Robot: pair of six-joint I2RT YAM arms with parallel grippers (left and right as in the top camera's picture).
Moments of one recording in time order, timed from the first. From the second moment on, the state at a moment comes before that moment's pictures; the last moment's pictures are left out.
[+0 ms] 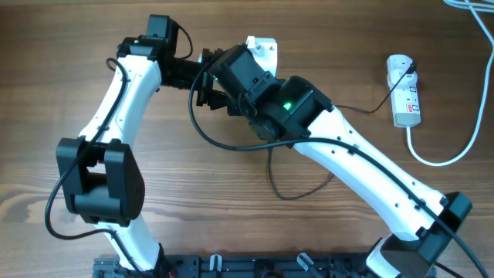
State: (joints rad) left arm -0.14 1.94 1.61 -1.05 1.37 -0.93; right arm 0.83 1.75 1.82 -1.05 0.39 0.72
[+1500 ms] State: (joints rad) left arm -0.14 1.93 1.61 -1.05 1.36 -0.94; right arm 0.81 1.74 1.82 -1.11 0.41 1.70
